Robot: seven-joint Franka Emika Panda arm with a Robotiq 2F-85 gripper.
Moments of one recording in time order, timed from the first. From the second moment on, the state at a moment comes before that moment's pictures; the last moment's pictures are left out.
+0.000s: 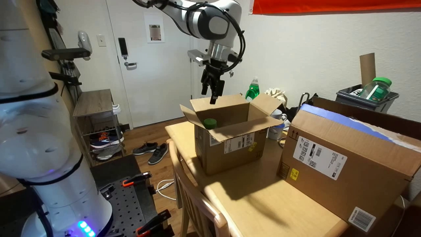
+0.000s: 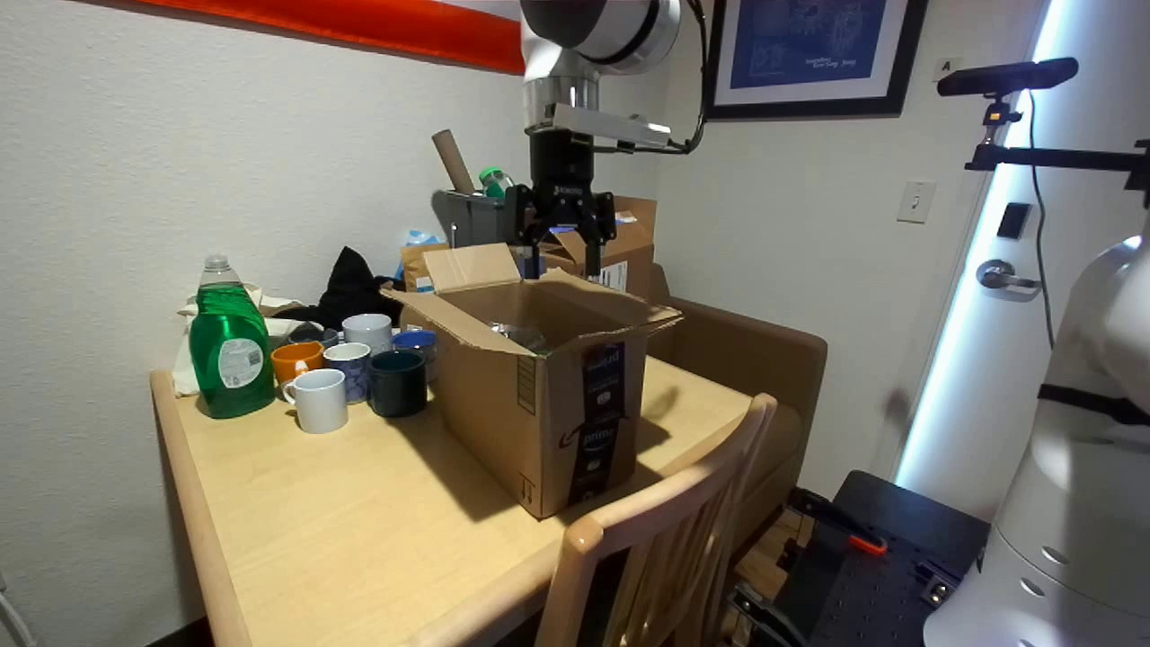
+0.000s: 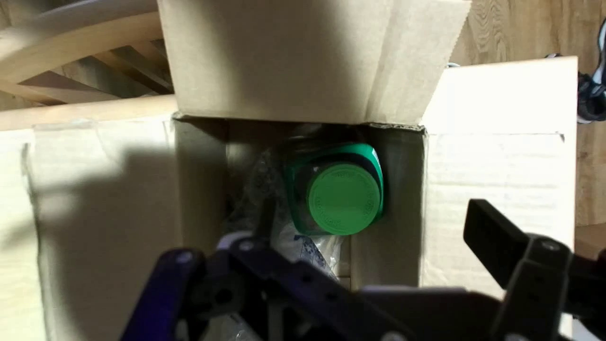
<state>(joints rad) 0.06 -0.02 0.03 -2.06 0.12 1.89 0.21</state>
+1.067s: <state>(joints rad) 0.06 -0.18 0.06 -2.21 0.12 1.96 0.23</state>
